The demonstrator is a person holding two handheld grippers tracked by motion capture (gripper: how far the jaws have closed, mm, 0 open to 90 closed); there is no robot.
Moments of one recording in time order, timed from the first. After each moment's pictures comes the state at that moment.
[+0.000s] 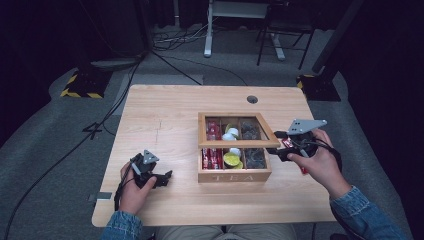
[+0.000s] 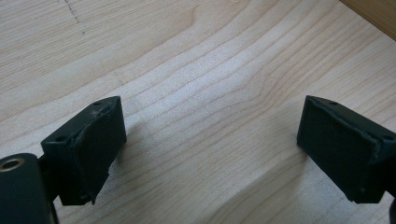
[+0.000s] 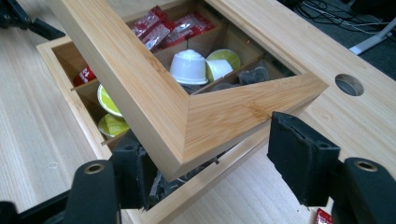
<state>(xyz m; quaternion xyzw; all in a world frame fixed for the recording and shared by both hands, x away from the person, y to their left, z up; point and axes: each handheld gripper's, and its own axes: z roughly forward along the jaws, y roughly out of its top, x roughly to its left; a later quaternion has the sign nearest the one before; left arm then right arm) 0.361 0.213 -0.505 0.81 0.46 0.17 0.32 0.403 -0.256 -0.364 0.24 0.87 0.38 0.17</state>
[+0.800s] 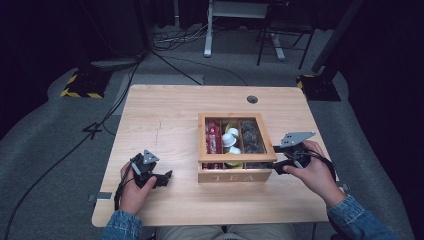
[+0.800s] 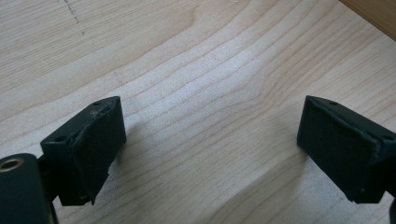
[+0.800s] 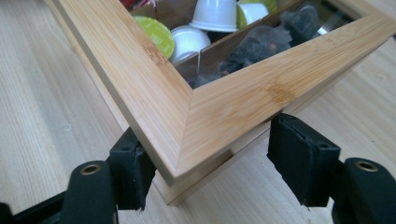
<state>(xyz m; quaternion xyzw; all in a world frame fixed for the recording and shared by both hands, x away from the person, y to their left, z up) 0.362 0.213 -0.505 0.81 0.46 0.17 0.32 0.395 -0.253 -0.402 0.25 0.90 0.35 0.12</state>
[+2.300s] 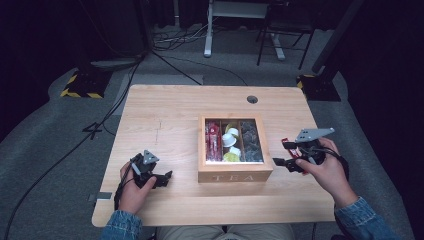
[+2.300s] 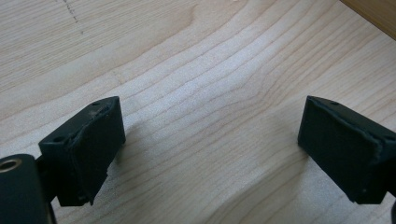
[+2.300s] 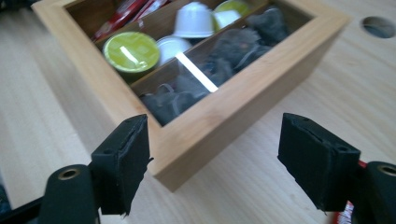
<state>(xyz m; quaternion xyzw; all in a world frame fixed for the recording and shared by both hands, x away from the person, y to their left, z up) 0.361 0.213 -0.505 0.81 0.46 0.17 0.32 0.392 -0.286 -0.384 0.29 0.87 0.38 0.12</state>
